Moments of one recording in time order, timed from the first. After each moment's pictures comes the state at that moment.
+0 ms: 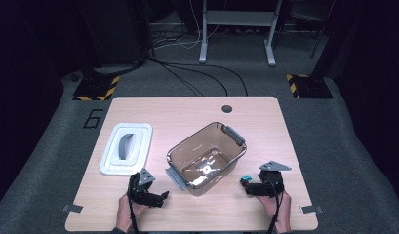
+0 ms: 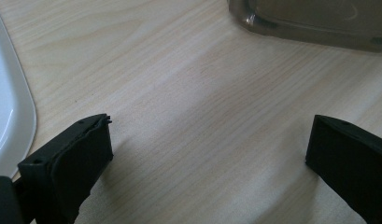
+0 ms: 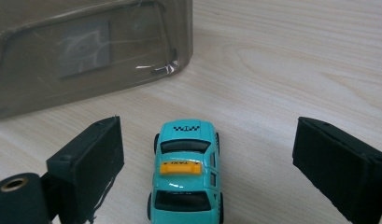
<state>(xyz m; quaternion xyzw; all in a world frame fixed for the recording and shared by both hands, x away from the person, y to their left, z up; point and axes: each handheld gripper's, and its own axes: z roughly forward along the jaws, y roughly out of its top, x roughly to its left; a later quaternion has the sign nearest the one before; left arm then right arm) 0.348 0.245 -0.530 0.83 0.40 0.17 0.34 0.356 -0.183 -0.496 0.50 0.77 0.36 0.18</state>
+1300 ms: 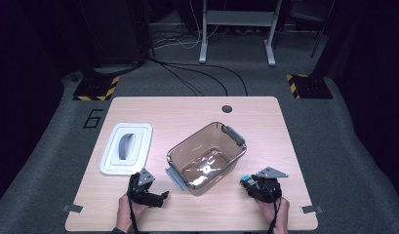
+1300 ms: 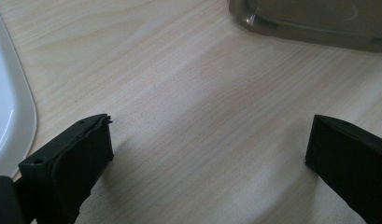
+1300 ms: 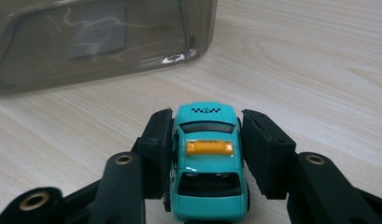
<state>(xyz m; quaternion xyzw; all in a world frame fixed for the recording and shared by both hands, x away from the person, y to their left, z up) 0.347 0.245 -0.530 0.83 0.40 0.17 0.34 0.345 -0.180 -0.511 0.47 0.78 0.38 0.19</state>
